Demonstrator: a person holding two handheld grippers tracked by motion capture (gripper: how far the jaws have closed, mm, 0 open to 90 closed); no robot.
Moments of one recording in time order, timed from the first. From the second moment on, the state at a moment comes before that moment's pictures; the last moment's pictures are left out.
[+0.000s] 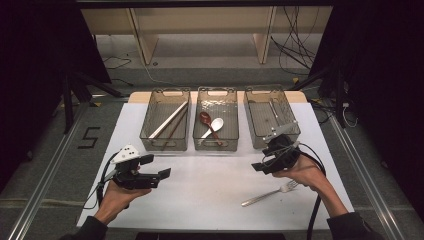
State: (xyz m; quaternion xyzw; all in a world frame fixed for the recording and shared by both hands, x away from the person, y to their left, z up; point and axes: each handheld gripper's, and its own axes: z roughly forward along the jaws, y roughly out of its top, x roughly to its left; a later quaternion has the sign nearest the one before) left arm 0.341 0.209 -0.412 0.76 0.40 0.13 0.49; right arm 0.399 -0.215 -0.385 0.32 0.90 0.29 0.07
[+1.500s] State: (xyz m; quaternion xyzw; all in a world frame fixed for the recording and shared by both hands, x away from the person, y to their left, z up) left arm 0.339 0.210 -0.411 0.76 0.40 0.14 0.48; right arm 0.367 -0.214 -0.447 0.24 0.96 0.13 0.02
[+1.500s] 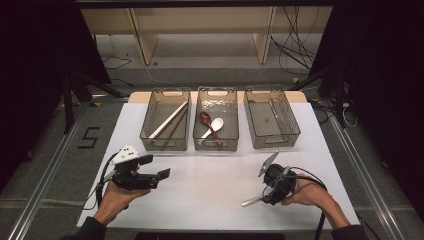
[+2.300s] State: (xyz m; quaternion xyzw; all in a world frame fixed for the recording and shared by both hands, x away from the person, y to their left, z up) left arm 0.340 0.209 -0.413 0.77 0.40 0.14 0.48; right arm 0.364 -0.204 -0.454 0.20 0.98 0.08 0.03
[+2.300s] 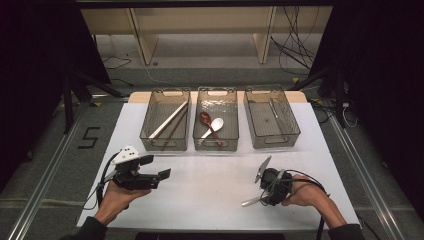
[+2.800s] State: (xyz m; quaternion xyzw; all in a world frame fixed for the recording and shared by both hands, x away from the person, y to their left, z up) left arm 0.339 0.210 -0.413 0.76 0.41 0.14 0.48; right arm 0.359 -0.196 -0.454 0.17 0.98 0.05 0.02
